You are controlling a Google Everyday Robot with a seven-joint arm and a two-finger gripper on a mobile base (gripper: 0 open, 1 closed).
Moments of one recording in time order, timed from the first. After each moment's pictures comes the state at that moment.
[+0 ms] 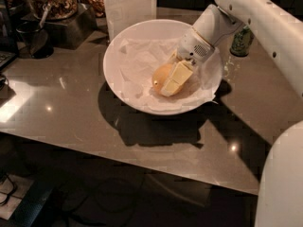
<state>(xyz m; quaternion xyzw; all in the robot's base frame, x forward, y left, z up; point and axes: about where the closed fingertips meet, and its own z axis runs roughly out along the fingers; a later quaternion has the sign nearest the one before) 0.594 -0.051 0.850 -0.64 0.70 0.28 0.16</state>
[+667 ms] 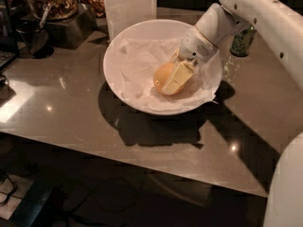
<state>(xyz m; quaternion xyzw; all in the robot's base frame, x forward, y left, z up) 0.591 -0.052 0.857 -0.64 0.69 0.27 0.17</state>
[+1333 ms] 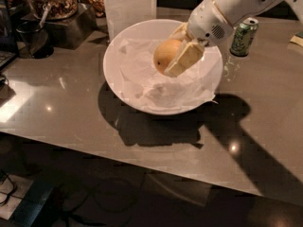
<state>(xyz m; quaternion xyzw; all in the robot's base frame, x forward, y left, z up) 0.571 -0.051 0.936 -0.67 0.64 0.24 0.27</state>
